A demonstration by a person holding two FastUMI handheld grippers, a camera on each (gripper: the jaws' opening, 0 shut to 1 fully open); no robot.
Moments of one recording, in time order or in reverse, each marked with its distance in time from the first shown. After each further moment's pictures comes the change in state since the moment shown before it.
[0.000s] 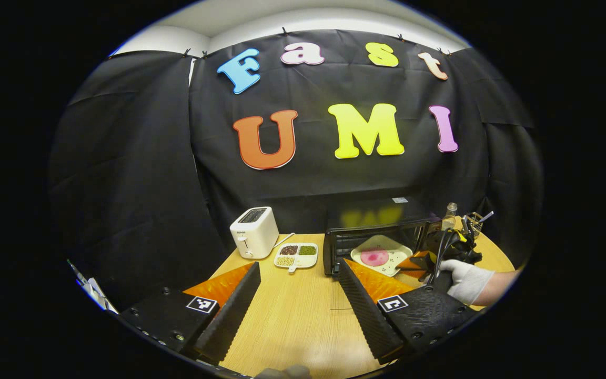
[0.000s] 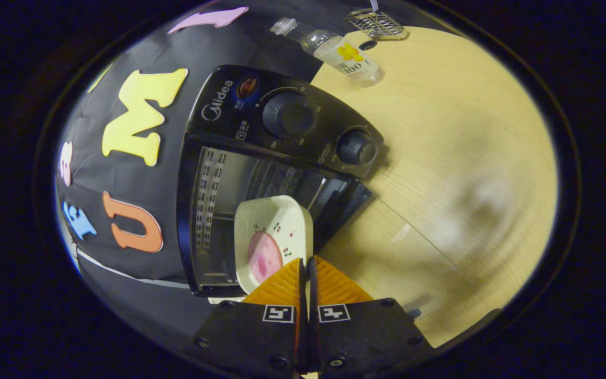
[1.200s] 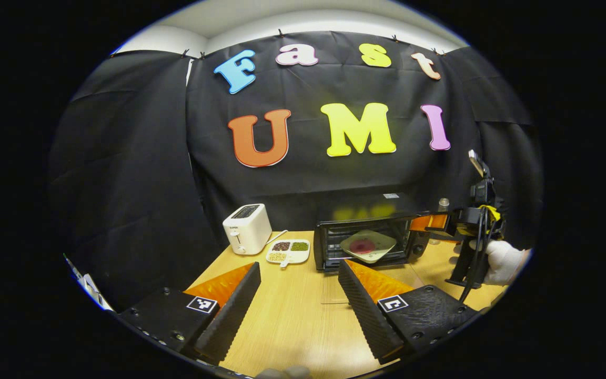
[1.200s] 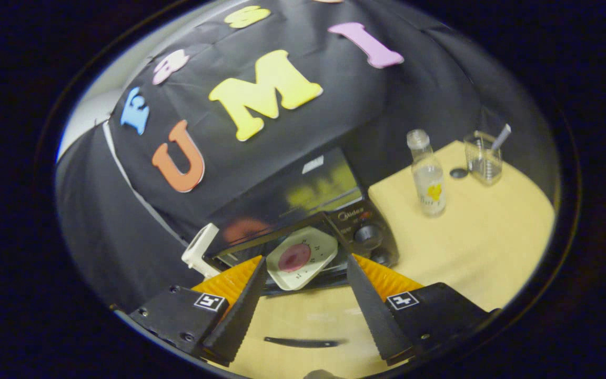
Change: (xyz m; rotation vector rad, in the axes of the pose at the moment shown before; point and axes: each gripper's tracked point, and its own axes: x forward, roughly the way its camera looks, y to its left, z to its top) left arm -0.012 -0.029 -0.020 -0.004 -0.027 -0.053; right arm -0.124 0.044 0.054 -0.816 -0.233 0.115
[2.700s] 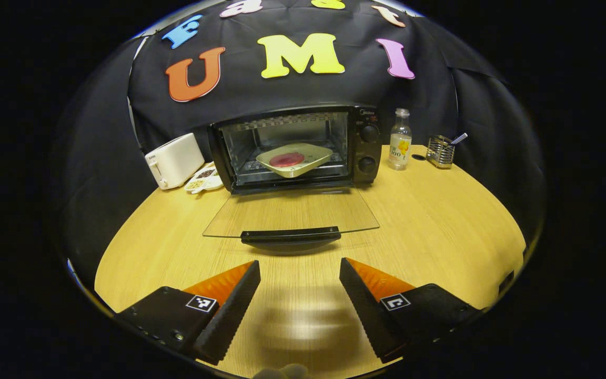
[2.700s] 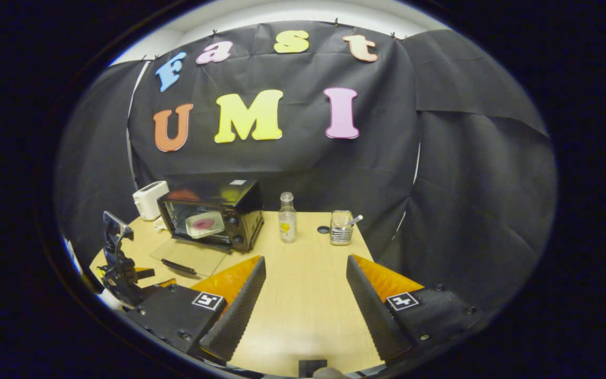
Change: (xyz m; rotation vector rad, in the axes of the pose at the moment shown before) left arm 0.061 -0.179 -0.190 0.043 0.331 -0.140; right arm -0.275 -0.179 0.062 -0.398 -0.081 -0.329
